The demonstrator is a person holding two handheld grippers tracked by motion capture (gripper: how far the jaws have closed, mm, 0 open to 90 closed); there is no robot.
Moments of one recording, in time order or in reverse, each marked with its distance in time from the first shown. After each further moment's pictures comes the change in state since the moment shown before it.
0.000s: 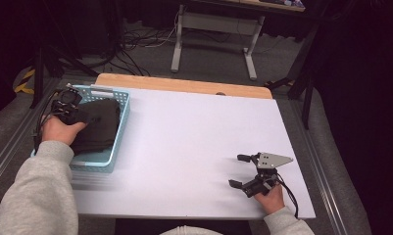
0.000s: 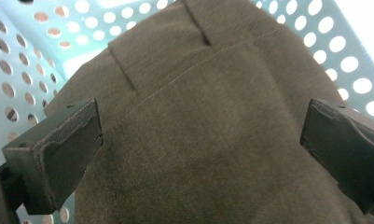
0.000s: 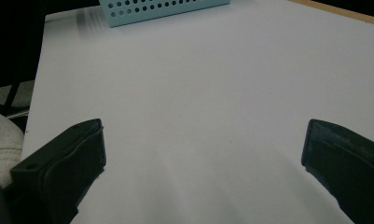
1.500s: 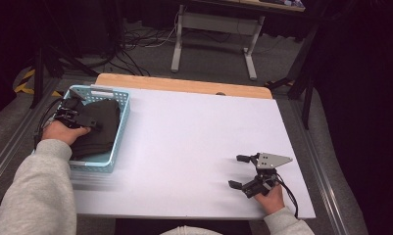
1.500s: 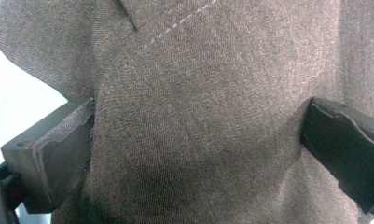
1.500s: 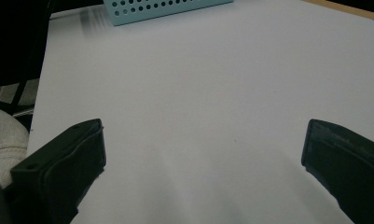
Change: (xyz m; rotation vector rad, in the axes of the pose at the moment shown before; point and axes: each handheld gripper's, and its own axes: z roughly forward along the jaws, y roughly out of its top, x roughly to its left) left arm 0.017 -0.010 0.034 0.235 -0.152 -0.162; right arm 0.001 0.000 0.001 0.008 0.015 0.005
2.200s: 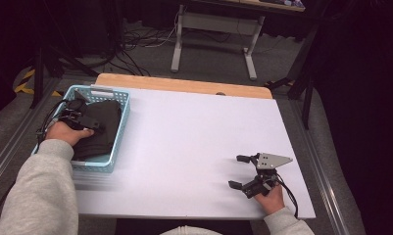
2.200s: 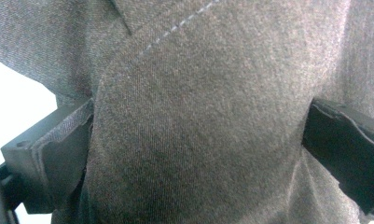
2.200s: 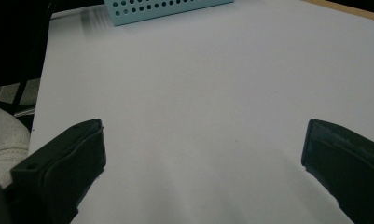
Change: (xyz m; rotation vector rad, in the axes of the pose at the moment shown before) left arm -0.004 0.004 0.010 0.038 0.005 -0.007; right arm 0.001 0.000 0.000 0.001 0.000 -0.001
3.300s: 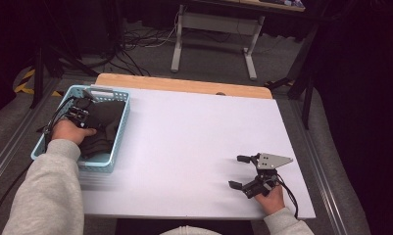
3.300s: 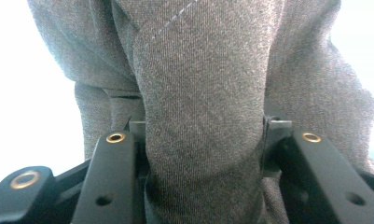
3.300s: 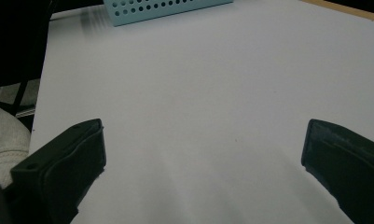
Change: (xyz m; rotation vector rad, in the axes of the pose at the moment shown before) left arm -0.028 0.002 -0.007 -0.047 0.047 0.139; right arm 0.001 0.000 -0.001 -0.001 -0.005 0.001
